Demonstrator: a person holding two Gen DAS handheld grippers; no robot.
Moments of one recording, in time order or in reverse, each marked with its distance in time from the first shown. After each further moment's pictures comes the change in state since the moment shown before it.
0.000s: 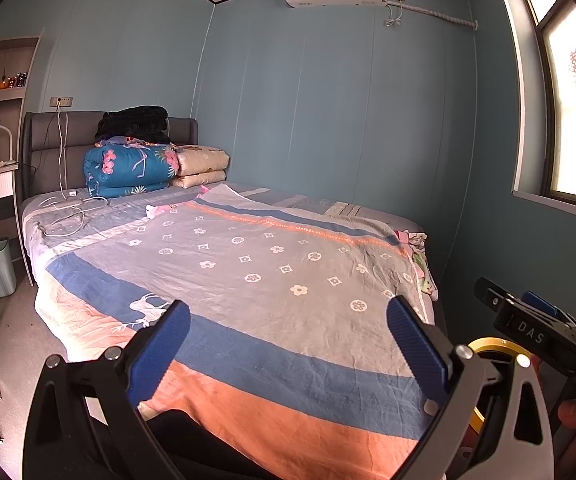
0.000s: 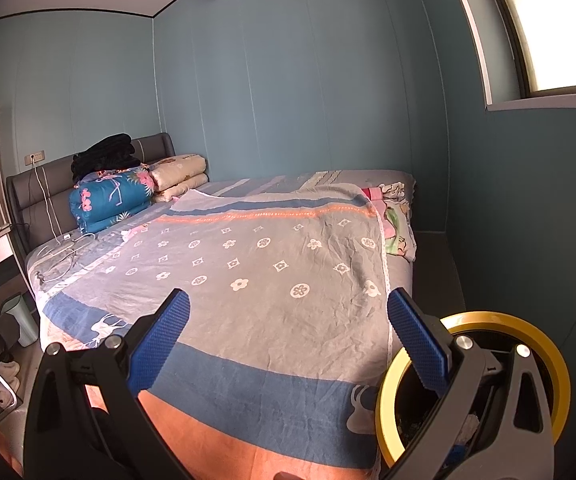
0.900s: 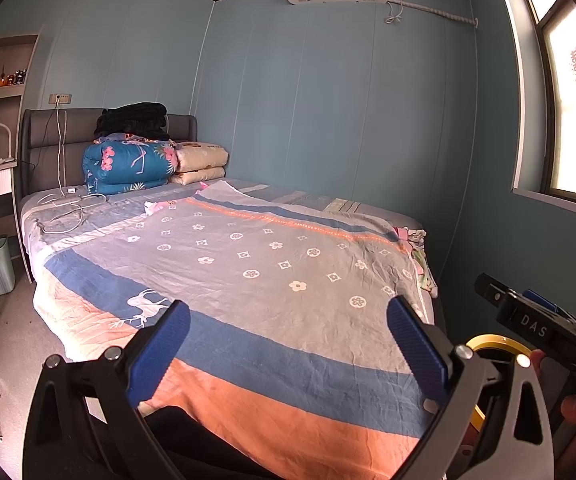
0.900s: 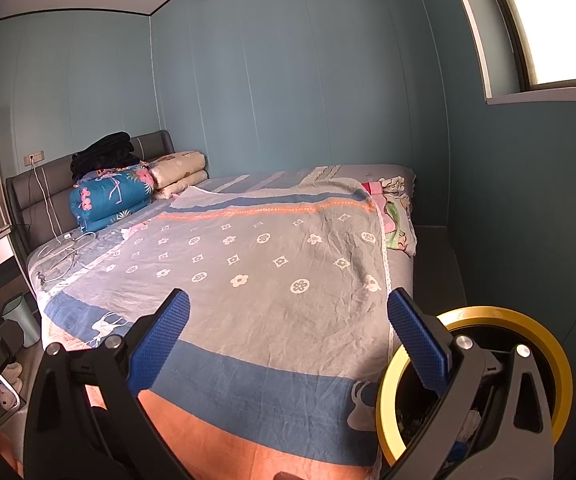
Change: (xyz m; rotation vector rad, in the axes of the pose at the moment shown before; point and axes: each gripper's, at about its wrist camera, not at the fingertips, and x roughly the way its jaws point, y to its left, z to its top) left arm 0.003 -0.002 -0.006 0.002 0.010 -0.003; right arm 0.002 0.001 -0.001 0.012 0.015 -0.001
